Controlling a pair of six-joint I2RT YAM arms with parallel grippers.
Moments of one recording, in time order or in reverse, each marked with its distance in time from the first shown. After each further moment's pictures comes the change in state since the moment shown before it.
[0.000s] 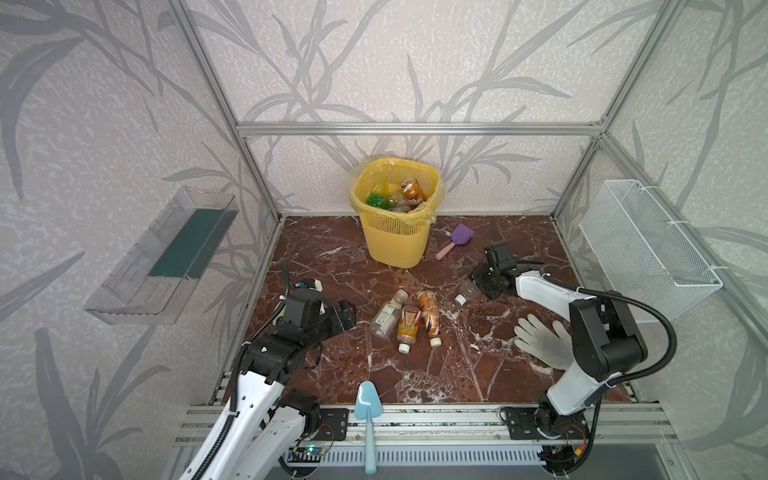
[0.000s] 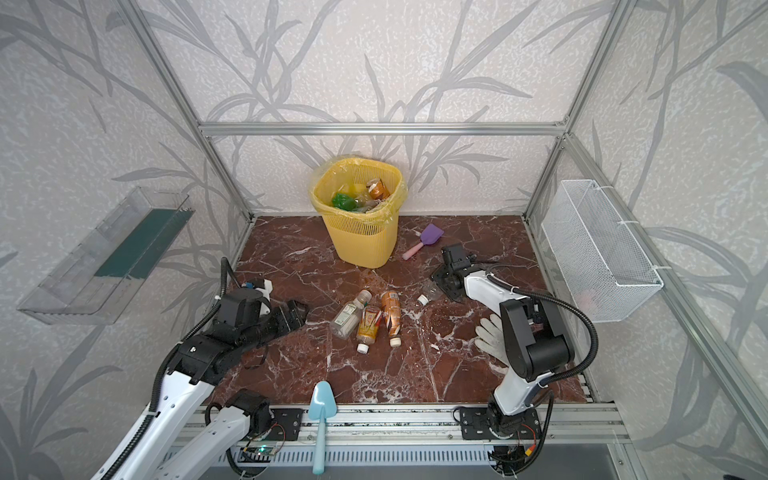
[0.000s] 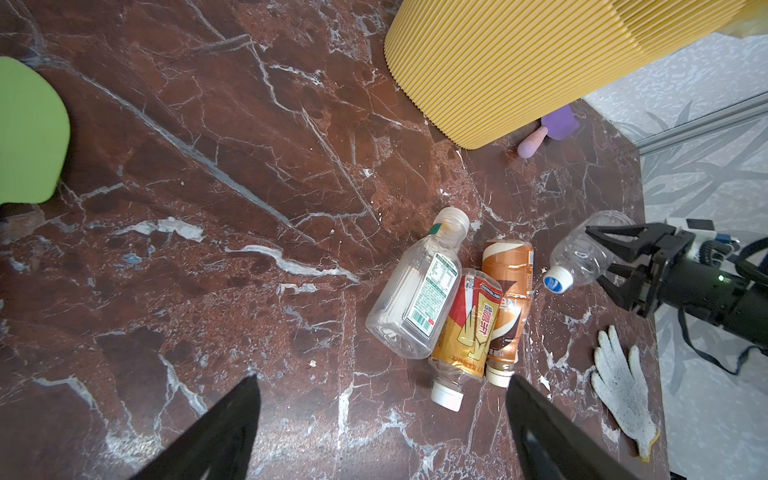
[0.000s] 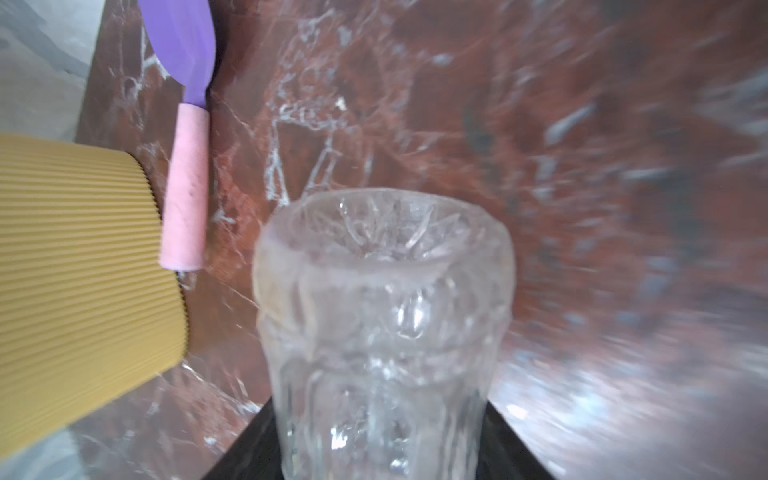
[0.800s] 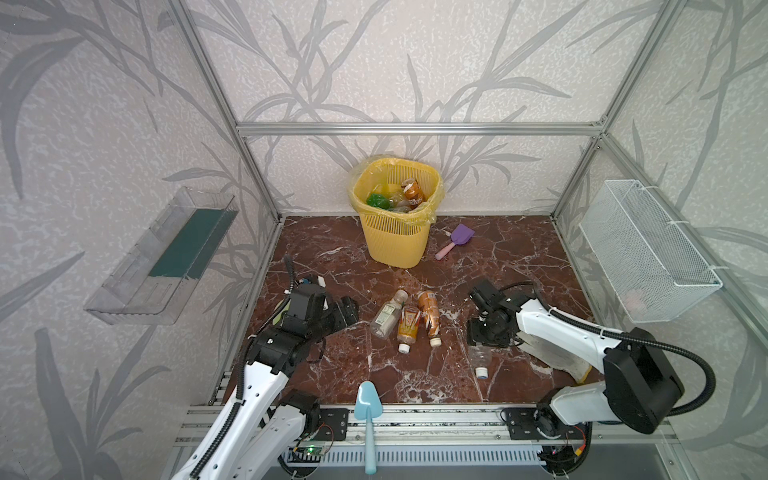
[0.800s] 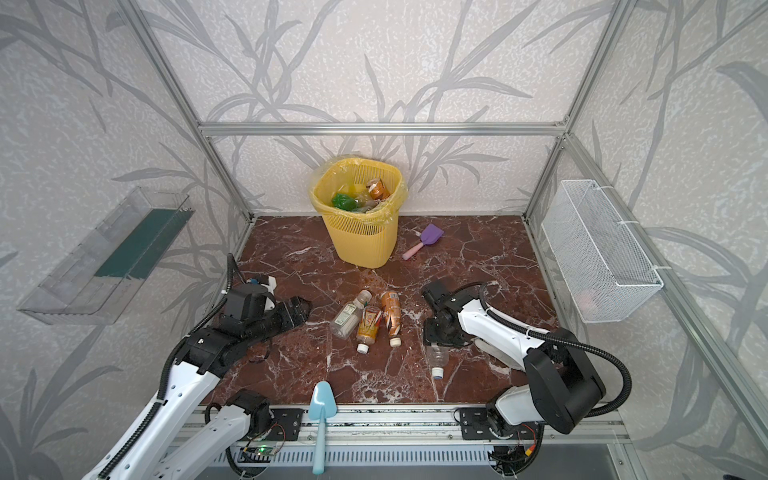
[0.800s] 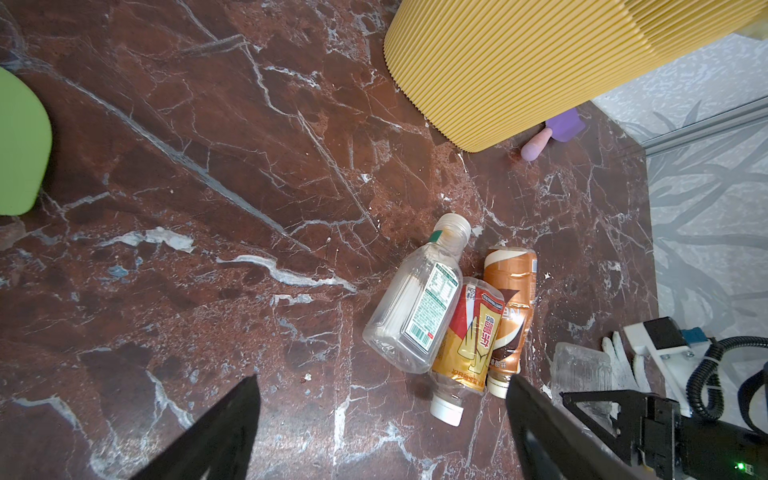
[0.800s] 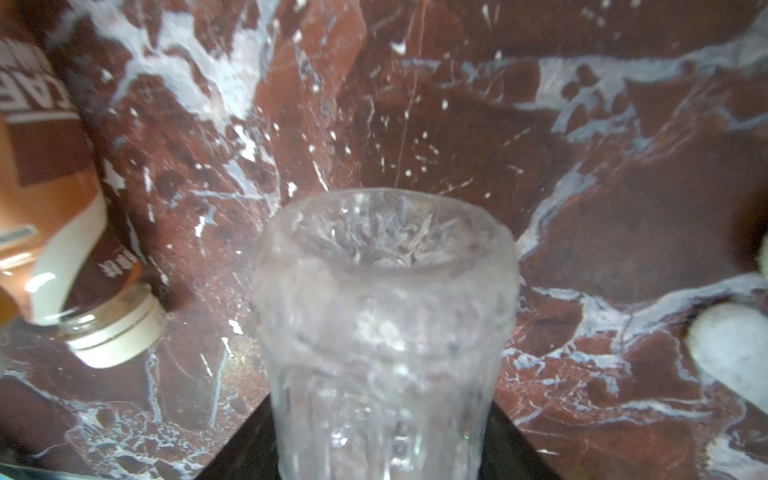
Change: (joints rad) left arm 0.000 0.044 -0.001 0.043 -0.001 0.010; right arm 0.308 -0.242 -0.193 -0.481 -0.043 -0.343
